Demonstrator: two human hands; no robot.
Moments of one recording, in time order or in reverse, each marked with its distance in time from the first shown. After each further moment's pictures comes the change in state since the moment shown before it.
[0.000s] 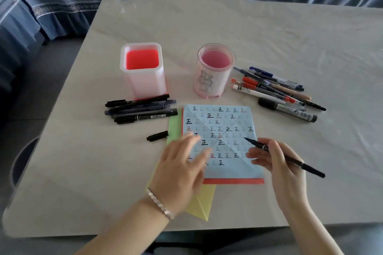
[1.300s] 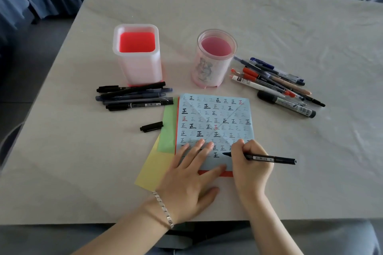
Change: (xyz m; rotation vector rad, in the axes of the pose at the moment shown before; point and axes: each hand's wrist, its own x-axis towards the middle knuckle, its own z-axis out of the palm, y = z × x) left_hand -0.022 0.018 0.026 -0.034 -0.295 0.075; right_hand -0.003 0.044 0.035 -0.327 0.178 -0.316
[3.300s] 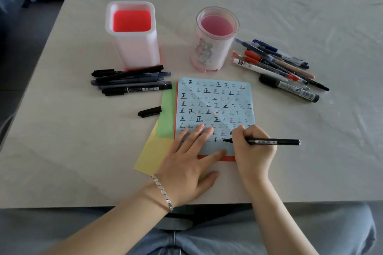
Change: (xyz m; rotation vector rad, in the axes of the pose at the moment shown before) left_hand 0.001 -0.001 0.002 -0.029 0.014 0.000; right_hand 0.003 0.006 -0.004 -0.032 -0.035 0.008
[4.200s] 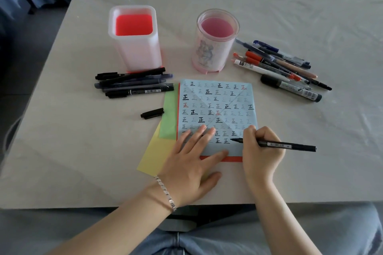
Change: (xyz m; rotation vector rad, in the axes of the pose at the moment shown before) left_hand 0.000 -0.001 -0.001 0.013 -0.026 0.016; right_hand 0.000 -0.004 -0.003 0.113 0.107 0.063
